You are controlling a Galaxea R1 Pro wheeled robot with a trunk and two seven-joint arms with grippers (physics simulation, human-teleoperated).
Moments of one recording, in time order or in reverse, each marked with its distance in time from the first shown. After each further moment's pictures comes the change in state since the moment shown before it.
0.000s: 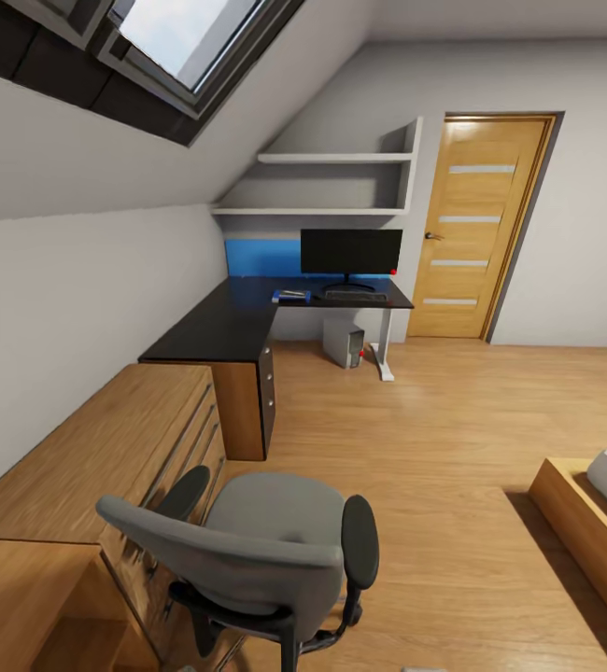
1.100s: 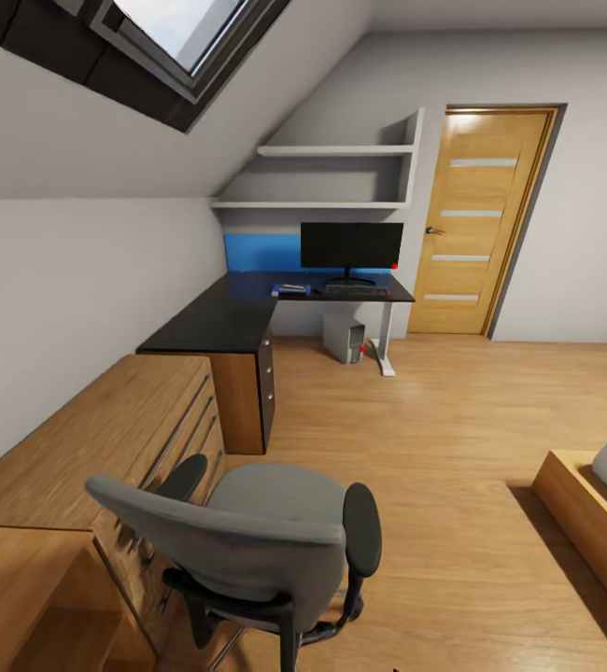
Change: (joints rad) left arm 0.000 0.006 0.002 0.053 0.005 -0.085 0.000; right arm 0.000 0.064 0.003 0.118 0.185 -0.236 0.000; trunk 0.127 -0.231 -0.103
